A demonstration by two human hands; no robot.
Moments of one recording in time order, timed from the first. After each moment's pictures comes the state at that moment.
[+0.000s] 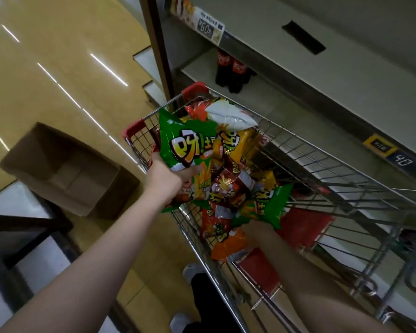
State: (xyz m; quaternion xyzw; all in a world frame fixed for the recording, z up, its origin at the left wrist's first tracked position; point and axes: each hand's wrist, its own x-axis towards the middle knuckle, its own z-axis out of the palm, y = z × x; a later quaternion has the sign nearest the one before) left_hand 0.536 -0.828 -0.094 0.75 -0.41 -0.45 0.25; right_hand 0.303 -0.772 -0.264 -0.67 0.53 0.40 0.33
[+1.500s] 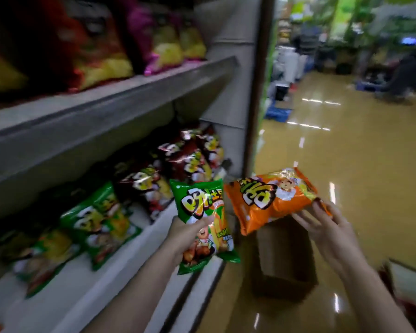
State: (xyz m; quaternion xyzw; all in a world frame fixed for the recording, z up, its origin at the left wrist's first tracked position) left_hand 0.828 -0.436 0.048 0.74 0.03 -0.21 0.64; right_hand 0.732 -0.711 0.058 -0.47 0.14 -0.23 0.84
